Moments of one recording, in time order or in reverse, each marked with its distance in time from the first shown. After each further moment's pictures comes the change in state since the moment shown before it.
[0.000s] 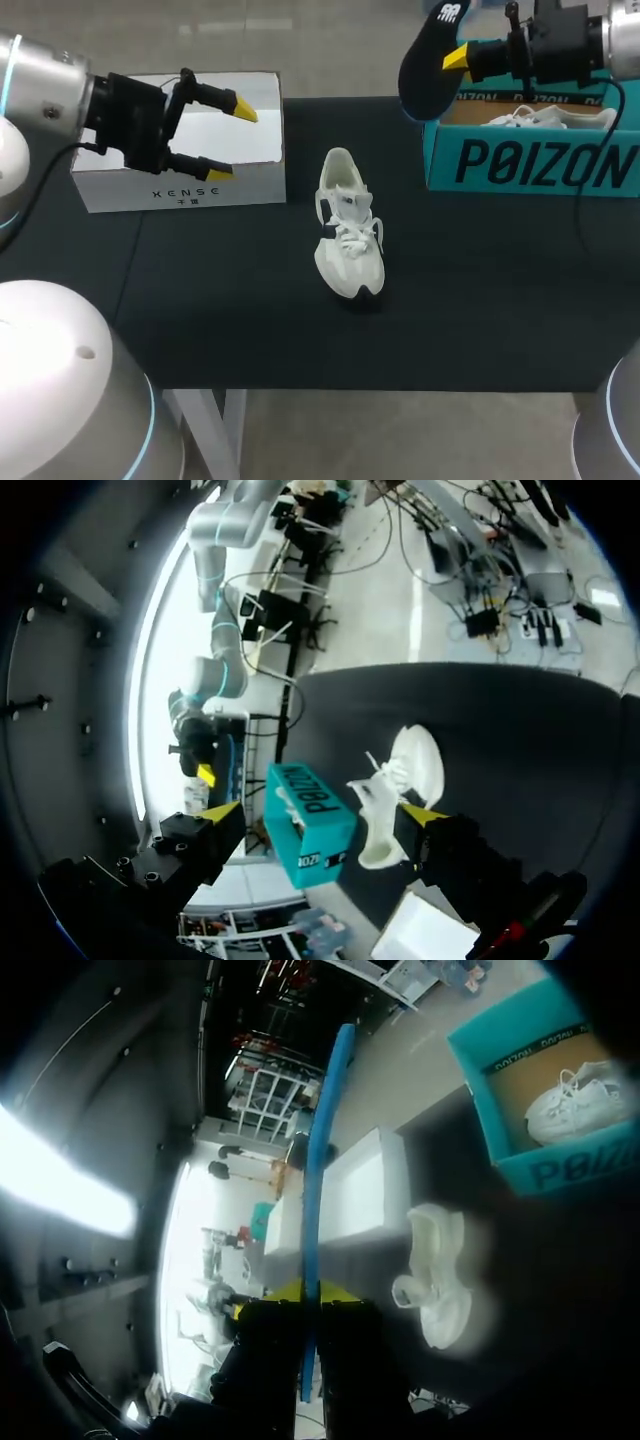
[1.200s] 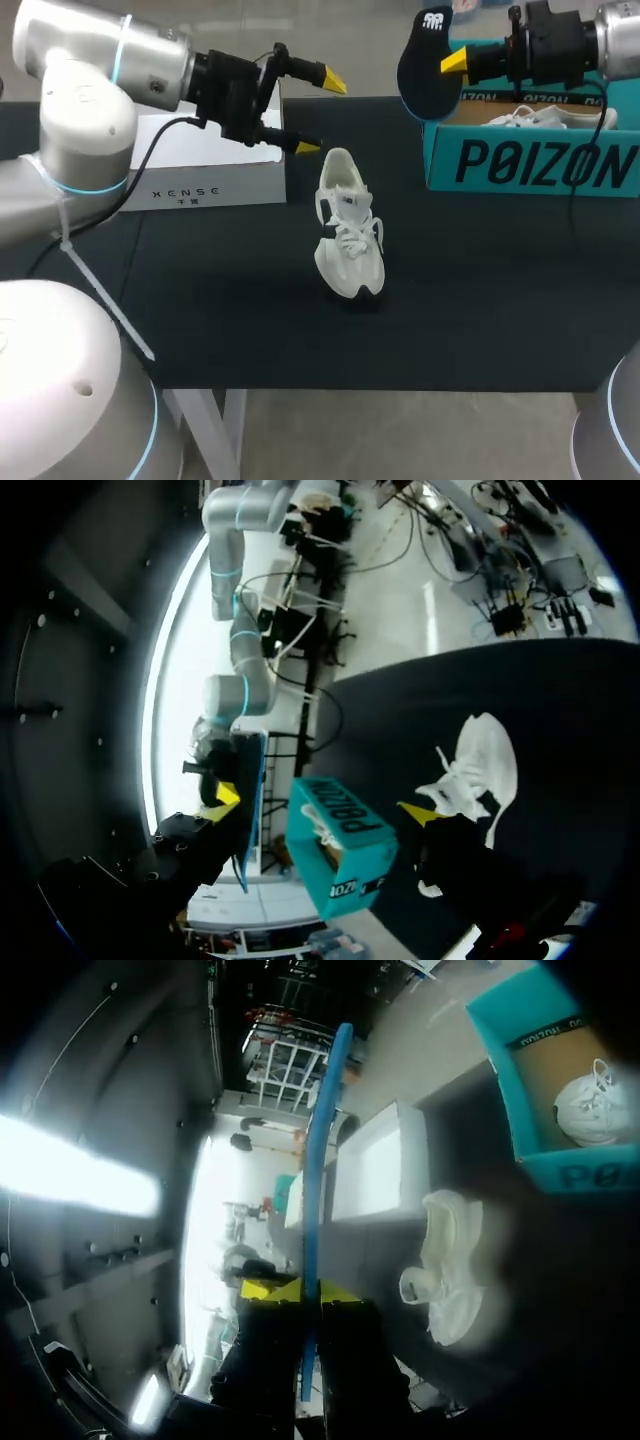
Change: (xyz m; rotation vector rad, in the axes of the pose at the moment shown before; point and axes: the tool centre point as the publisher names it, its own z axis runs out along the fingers) left arm -0.055 0.031 0.096 0.076 -0.068 0.003; right arm -0.015 0.010 0.008 0.148 0.115 -0.009
